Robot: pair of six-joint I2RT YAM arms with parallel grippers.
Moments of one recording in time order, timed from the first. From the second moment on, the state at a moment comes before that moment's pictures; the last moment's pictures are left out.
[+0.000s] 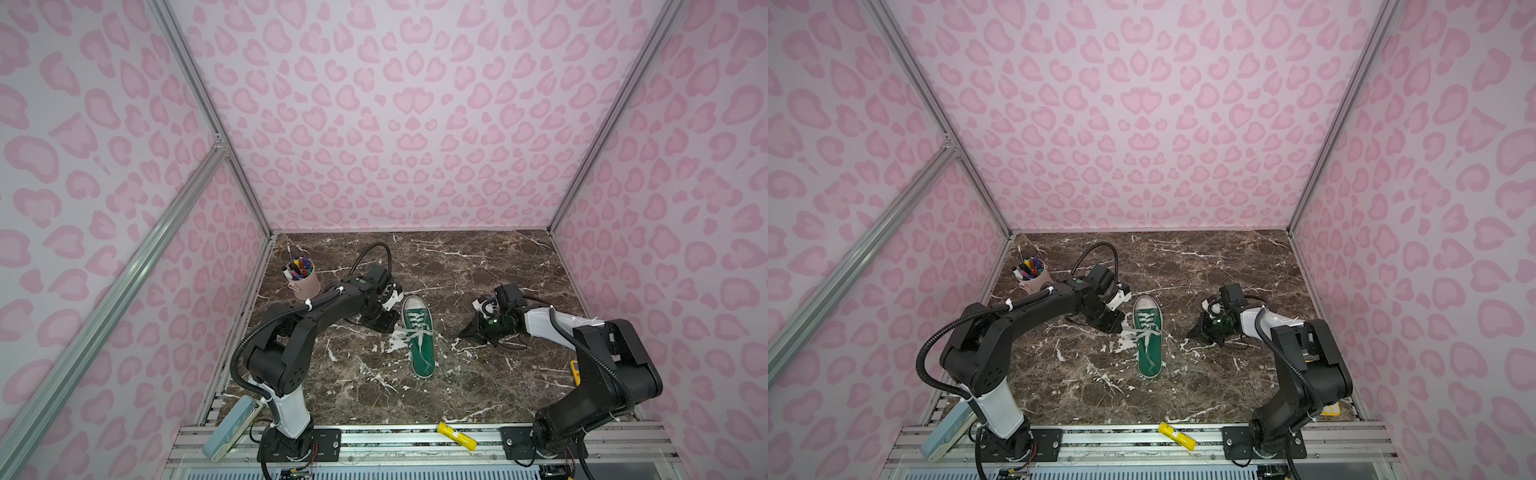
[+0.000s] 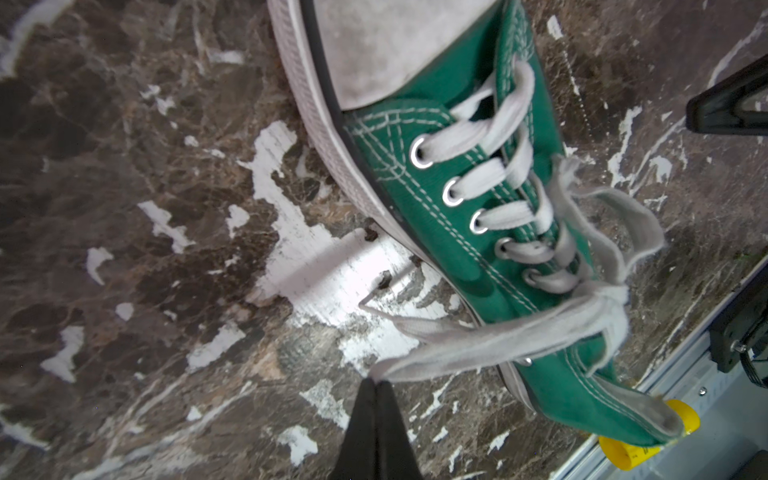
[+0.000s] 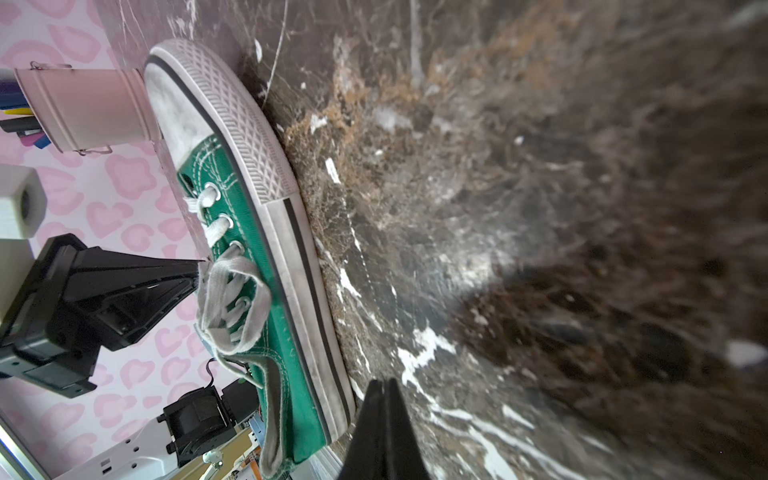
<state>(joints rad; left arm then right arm) -0.54 1.79 1.21 -0.77 0.34 -0.05 0.19 1.60 0.74 -0.35 -0.73 0.58</state>
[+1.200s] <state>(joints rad) -0.59 1.66 1.19 -0.73 0.37 -0.13 0.38 1.59 0.80 -0.30 -0.75 0.67</state>
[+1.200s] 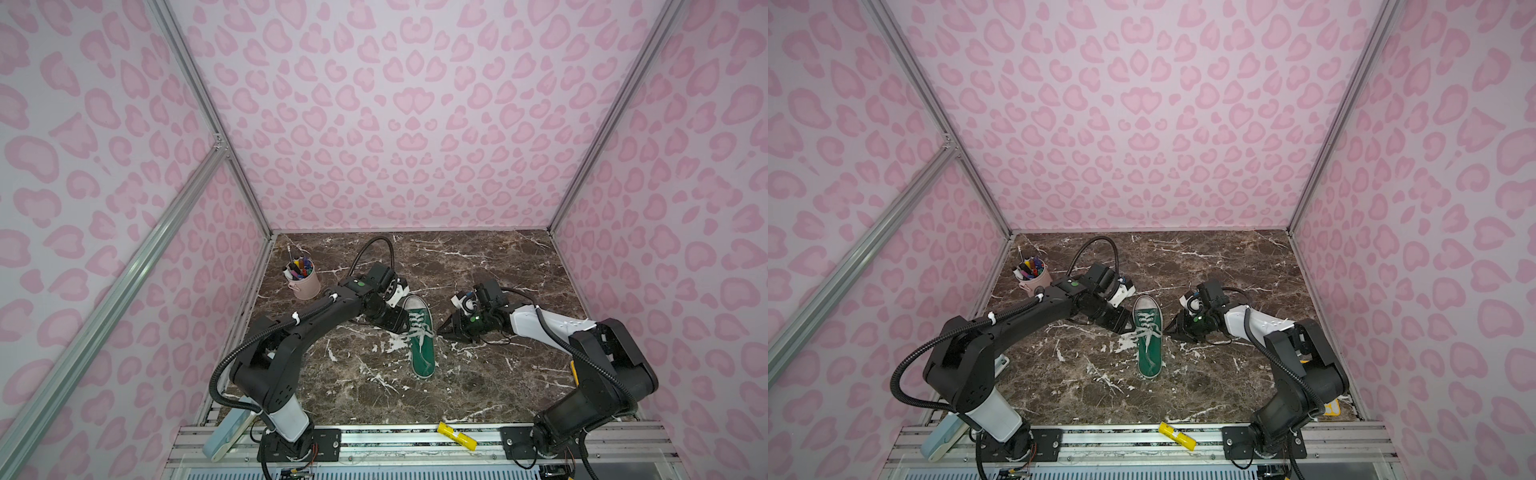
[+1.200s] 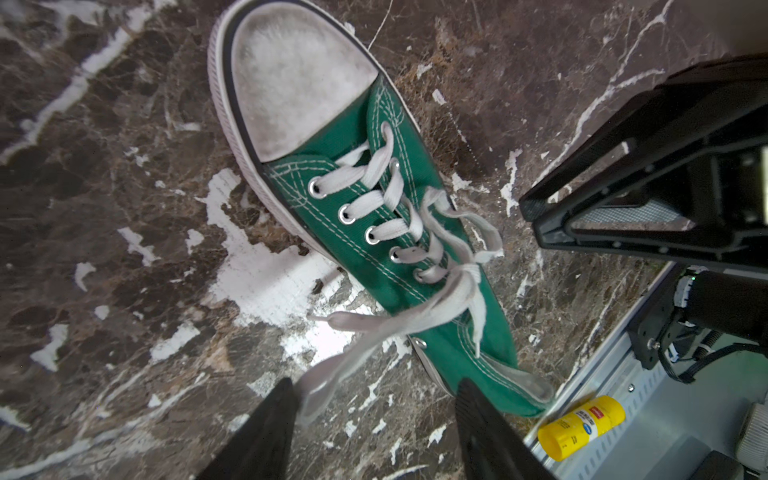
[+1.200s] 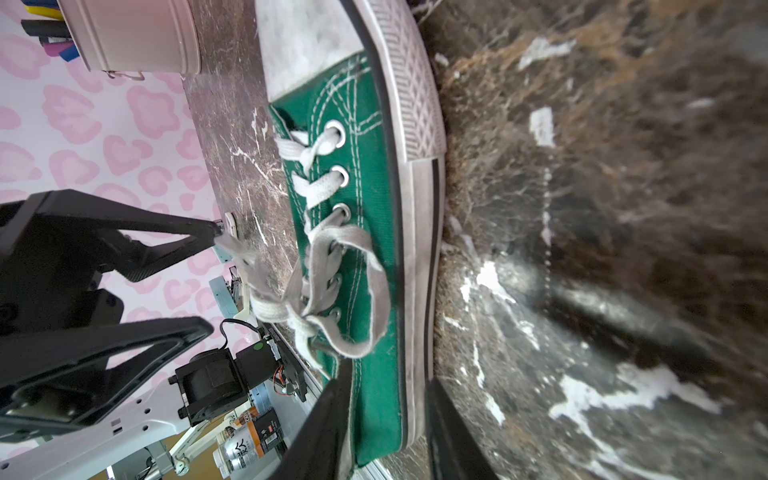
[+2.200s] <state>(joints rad) -0.60 1.61 1.13 -0.63 0.34 -0.23 0.57 1.68 0.92 -0.32 -0.73 0.69</state>
